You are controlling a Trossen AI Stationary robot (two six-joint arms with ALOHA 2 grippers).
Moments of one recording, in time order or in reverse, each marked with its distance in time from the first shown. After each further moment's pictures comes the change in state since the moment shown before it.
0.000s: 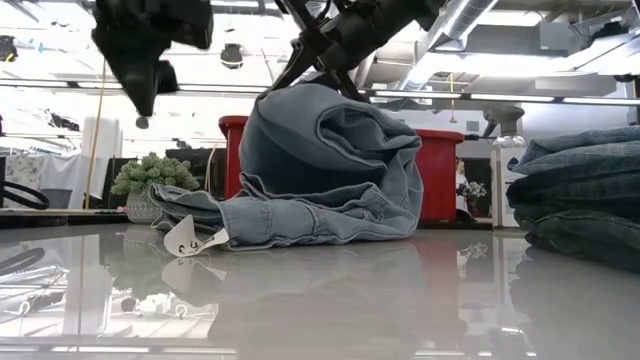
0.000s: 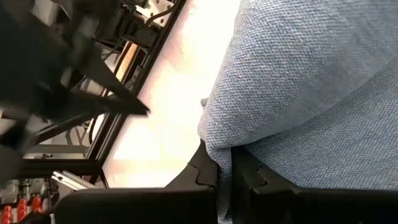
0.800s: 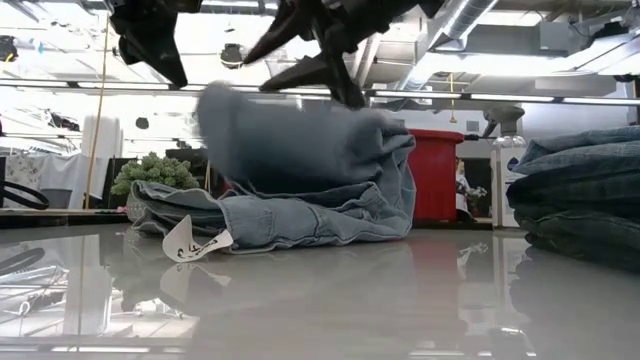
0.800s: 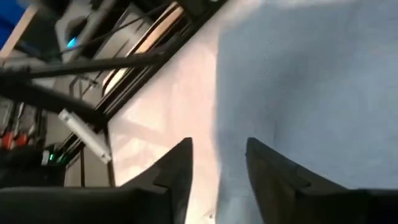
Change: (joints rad) left arm 0.003 -0.205 0.000 0.013 -0.422 -0.103; right arm 0.074 0.003 0.000 0.057 -0.029 -0.246
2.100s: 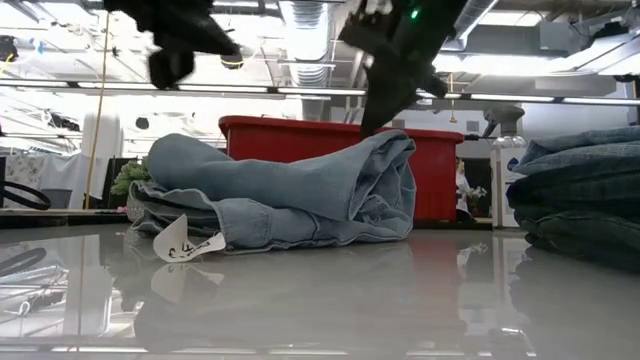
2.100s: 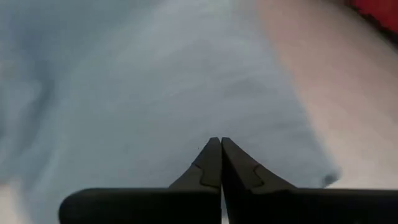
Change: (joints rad) left arm -0.066 -0.058 -0.304 0.772 0.176 -0.145; right arm 0.026 -0.110 -0.039 -0.585 0.476 -0.150
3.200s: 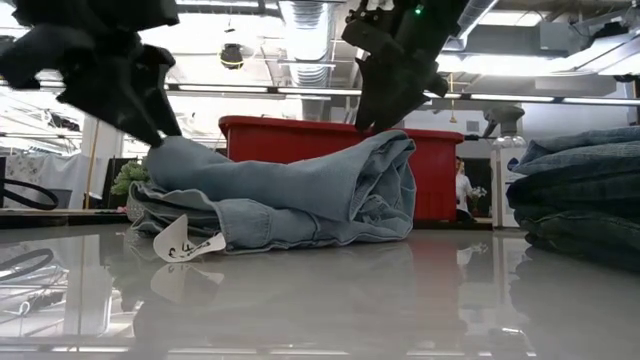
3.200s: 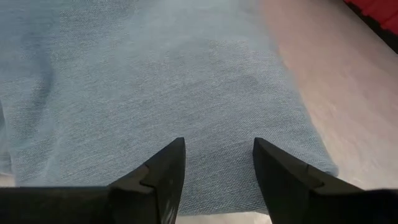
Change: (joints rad) left arm -0.319 0.276 0.059 -0.410 -0.450 0.376; right arm 0.023 0.000 0.005 -0.016 -0.002 -0.019
